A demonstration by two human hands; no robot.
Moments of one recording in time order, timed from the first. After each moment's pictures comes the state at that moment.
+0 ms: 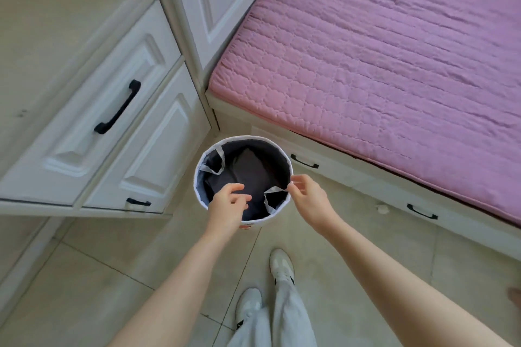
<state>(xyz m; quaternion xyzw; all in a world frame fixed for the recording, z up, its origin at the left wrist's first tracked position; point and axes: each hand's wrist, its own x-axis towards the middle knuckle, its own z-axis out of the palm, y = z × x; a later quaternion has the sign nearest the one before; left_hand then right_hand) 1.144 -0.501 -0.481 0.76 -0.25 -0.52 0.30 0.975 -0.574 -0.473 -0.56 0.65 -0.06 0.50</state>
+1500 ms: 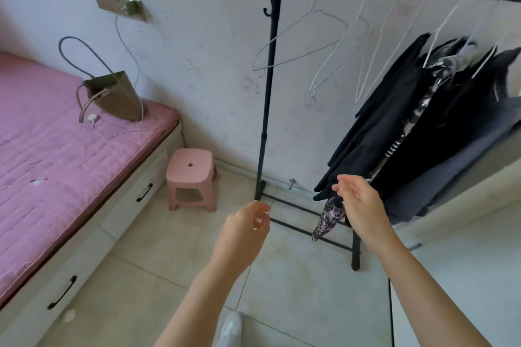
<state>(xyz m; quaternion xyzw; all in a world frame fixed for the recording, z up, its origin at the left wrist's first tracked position) 0.332 -0.030 -0.134 0.11 -0.88 -0.47 -0.04 0.263 0.179 -0.092 0.04 0.88 -0.48 0.02</state>
